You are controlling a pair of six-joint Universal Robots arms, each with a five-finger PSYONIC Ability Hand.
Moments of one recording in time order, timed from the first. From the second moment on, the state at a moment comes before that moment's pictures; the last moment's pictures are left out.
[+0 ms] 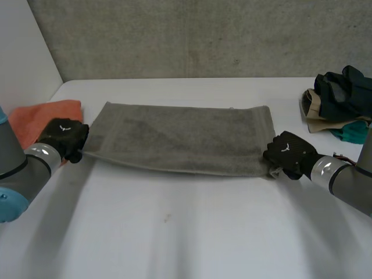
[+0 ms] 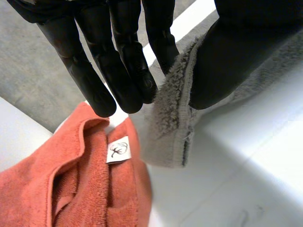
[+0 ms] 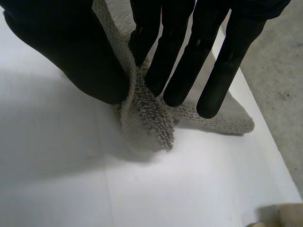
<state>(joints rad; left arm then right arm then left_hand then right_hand) 4.60 -2.02 -1.60 3.31 -1.42 3.66 1.65 -0.95 1.52 -0.07 0.98 2.09 1.16 1.20 1.19 1.20 0.99 1.08 1.17 1.18 1.19 1.00</state>
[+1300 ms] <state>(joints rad) 4.53 -2.03 -0.74 3.50 -1.50 3.42 1.79 -1.04 0.85 -0.62 1.47 2.78 1.16 1.20 1.19 1.20 0.99 1.13 1.17 1.18 1.19 1.02</state>
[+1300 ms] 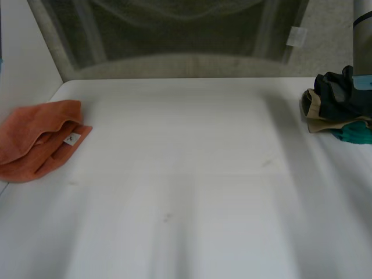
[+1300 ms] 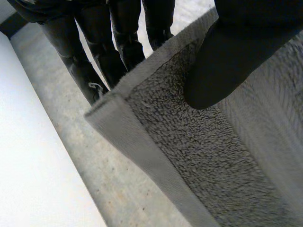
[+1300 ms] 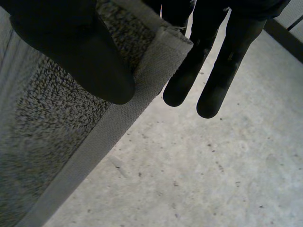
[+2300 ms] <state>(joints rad) 4.58 -1.80 -1.68 2.54 -1.38 3.95 1.49 -1.20 1.47 0.59 1.19 2.07 1.16 1.20 1.19 1.20 0.99 1.13 1.17 1.18 1.19 1.02</state>
